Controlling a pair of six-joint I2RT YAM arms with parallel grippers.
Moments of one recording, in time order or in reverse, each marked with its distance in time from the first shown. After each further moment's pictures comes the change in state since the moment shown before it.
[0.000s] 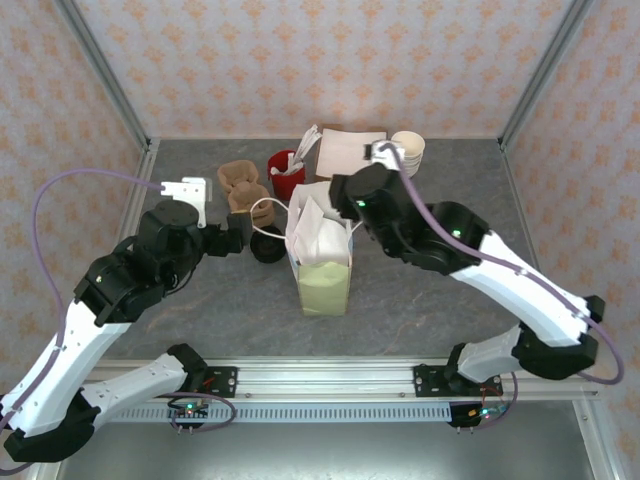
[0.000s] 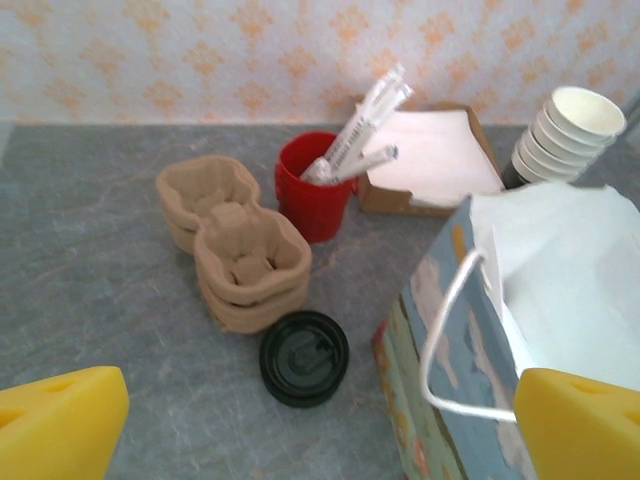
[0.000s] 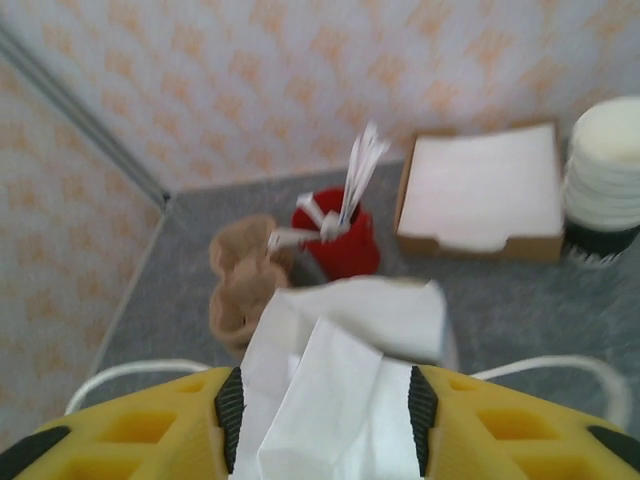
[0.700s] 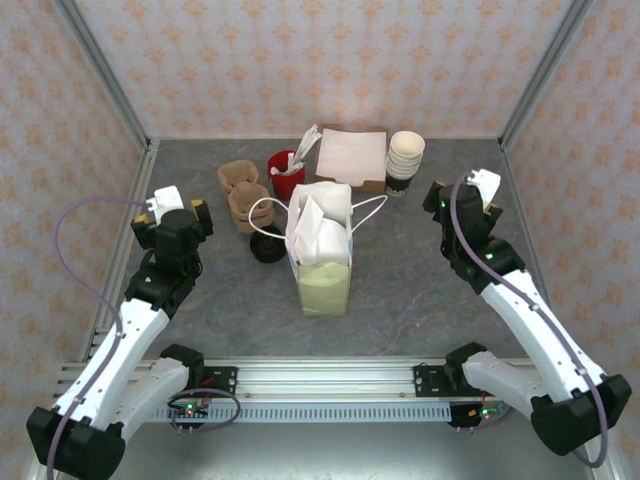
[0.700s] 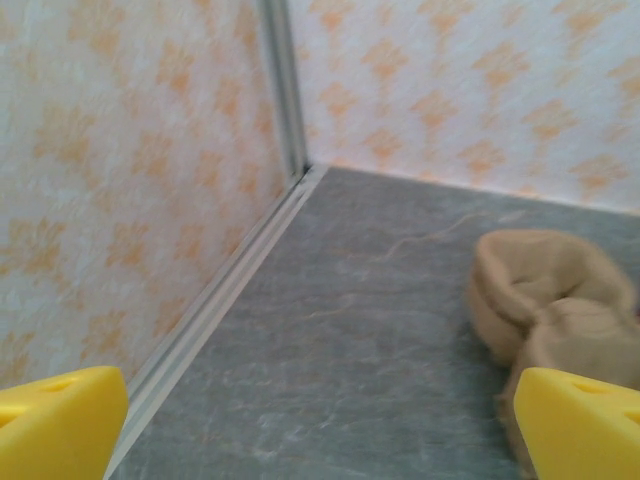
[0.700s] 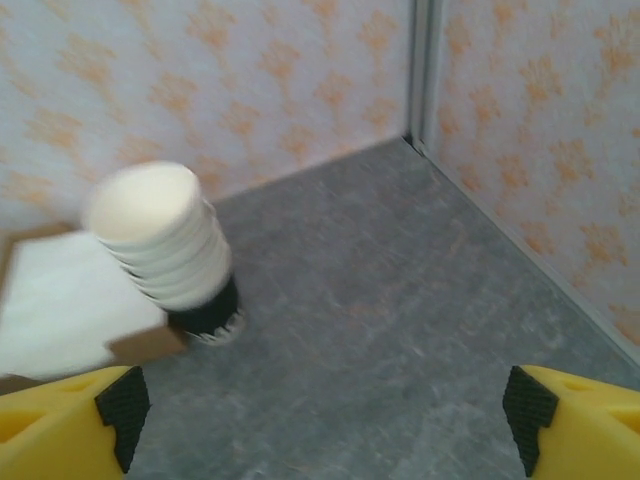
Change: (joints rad) left arm 0.406 -0.049 -0.600 0.671 -0.295 0.206; right arm -0.684 -0.366 -0.835 0.469 -0.017 -0.267
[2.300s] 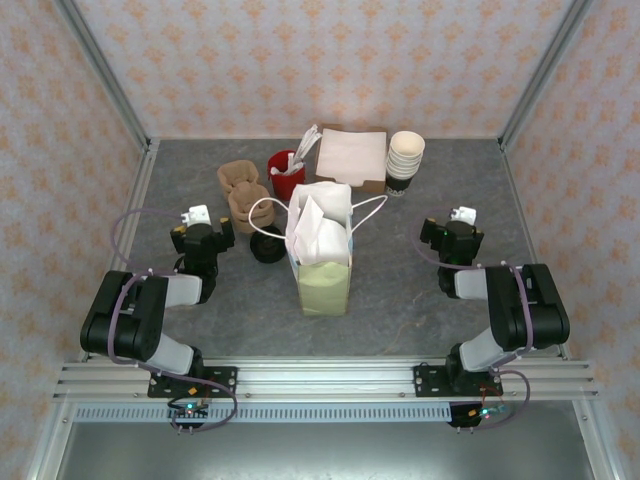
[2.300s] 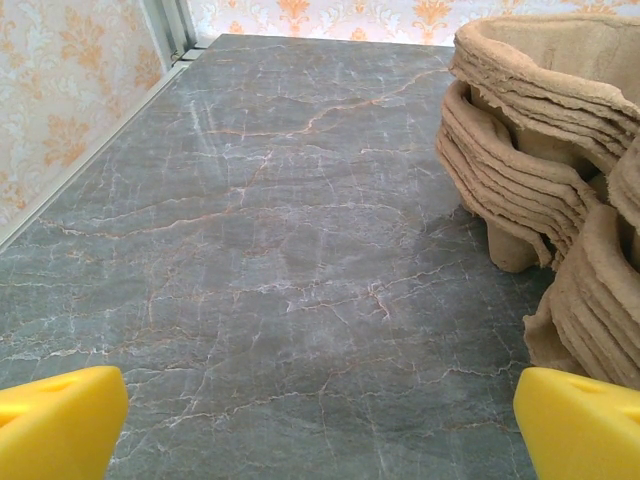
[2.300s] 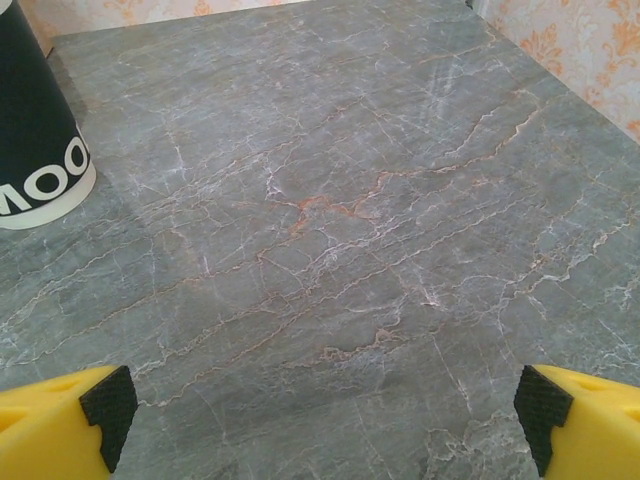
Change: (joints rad) left arm 0.158 0.656 -0.335 0.981 0.337 0.064; right arm -0.333 0.550 -0.547 1.152 -0.392 -0.296
